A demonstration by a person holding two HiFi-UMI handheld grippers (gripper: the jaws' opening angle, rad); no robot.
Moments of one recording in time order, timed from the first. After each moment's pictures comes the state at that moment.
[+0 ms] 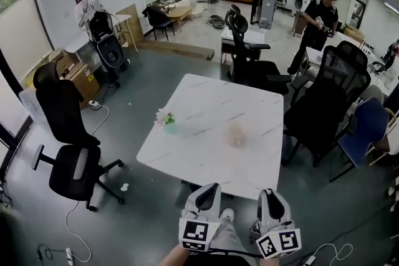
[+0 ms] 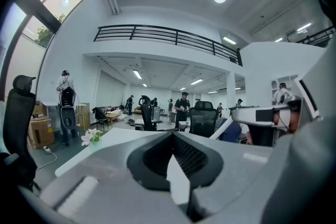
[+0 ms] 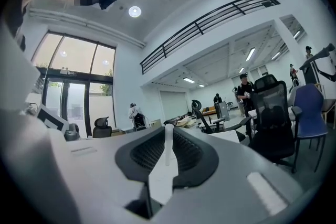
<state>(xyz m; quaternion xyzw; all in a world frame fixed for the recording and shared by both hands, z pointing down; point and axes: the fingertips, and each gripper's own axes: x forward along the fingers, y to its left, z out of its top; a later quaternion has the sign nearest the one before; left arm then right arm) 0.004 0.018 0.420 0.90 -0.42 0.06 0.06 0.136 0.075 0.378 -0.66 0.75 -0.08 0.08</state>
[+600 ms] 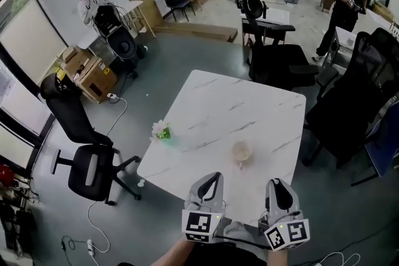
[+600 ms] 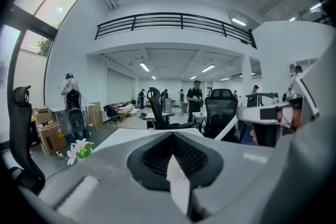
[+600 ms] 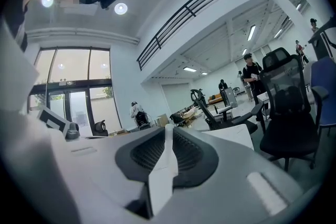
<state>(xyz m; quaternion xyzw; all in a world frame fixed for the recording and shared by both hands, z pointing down) 0.087 -0.152 0.437 0.87 -0.48 0.13 0.06 0.240 -0.107 0.409 -0.61 0.77 -0.16 0.08</state>
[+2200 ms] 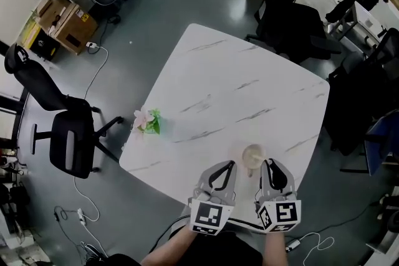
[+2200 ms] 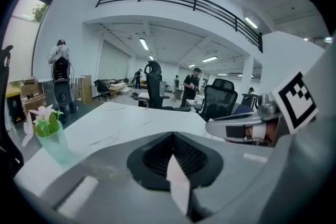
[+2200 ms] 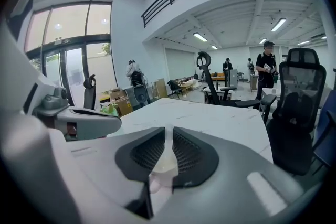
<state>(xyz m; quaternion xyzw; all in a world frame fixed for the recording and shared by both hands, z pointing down) 0.098 -0.252 0.544 0.88 -0.42 0.16 0.17 0.196 -0.249 0.542 -0.59 0.77 -0.20 -0.14</state>
